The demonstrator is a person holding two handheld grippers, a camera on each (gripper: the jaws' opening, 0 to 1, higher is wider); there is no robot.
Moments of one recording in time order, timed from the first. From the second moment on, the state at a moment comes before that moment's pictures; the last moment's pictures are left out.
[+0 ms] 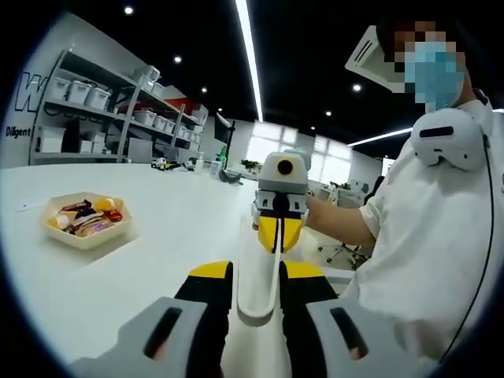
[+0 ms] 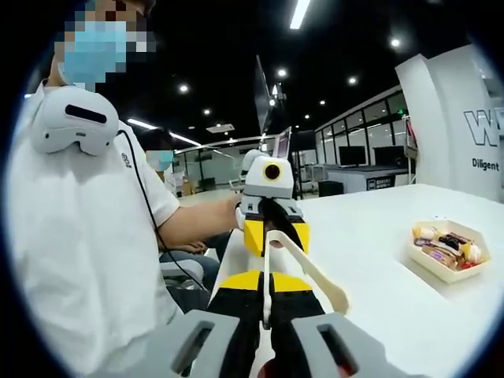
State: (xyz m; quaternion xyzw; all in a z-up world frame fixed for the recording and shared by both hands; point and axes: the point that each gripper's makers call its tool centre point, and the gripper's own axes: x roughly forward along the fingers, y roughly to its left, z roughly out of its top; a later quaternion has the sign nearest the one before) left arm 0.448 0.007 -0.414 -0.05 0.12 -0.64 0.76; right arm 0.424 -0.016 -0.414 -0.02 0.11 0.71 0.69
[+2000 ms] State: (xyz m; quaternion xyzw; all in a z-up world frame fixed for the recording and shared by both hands) left arm 0.453 0.007 -0.427 0.01 0.11 -0.64 0.76; right arm 0.432 -0.016 -0.428 -0.08 0.08 0.71 0.69
